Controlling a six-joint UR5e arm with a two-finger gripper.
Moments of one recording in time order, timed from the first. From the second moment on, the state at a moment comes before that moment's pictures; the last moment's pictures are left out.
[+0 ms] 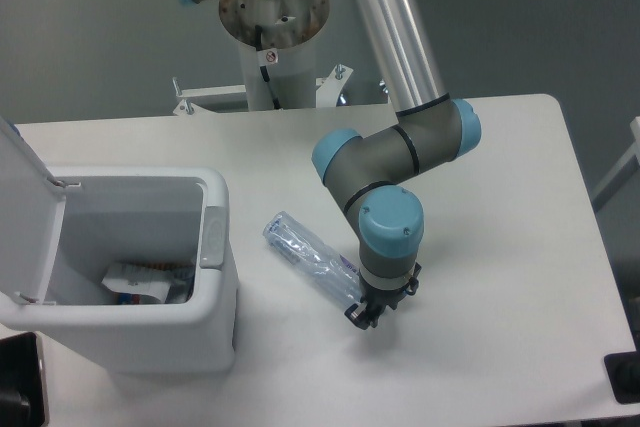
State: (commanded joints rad) arm 2.44 -2.20 -1.57 -0.84 1.58 -0.26
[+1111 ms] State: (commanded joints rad) arm 2.45 -2.16 -1.45 -0.84 1.59 -0.26
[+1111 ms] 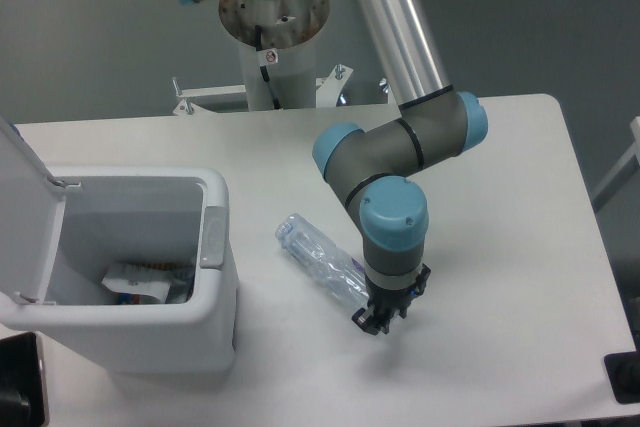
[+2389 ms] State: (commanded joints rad) arm 2.56 -1.98 -1.10 -0.72 1.16 -0.28
